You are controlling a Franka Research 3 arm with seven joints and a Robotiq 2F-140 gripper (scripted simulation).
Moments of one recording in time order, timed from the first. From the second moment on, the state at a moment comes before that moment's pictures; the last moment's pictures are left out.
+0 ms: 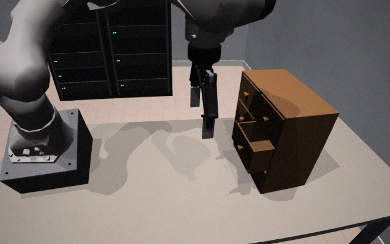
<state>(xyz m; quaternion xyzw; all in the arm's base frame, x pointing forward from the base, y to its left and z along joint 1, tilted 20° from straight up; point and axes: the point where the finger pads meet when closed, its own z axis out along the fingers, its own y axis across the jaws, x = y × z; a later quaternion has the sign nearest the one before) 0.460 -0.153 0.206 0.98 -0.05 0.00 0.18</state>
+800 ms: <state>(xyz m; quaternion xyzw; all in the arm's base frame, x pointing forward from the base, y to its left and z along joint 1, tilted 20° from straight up) 0.451 -0.149 0.203 0.98 -0.06 0.00 0.17</state>
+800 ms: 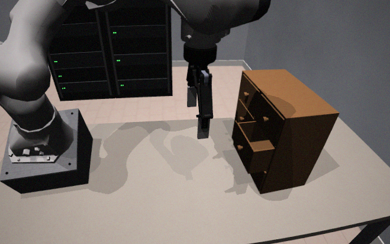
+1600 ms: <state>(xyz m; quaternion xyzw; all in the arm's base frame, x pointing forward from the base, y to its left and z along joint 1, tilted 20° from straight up) 0.366 -0.119 0.182 0.98 -0.07 0.00 0.17</state>
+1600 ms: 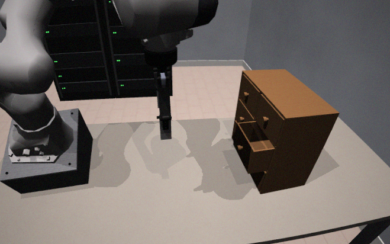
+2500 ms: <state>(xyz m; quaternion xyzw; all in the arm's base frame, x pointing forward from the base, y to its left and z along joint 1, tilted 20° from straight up) 0.414 -0.134 0.132 0.96 -0.09 0.20 0.16</state>
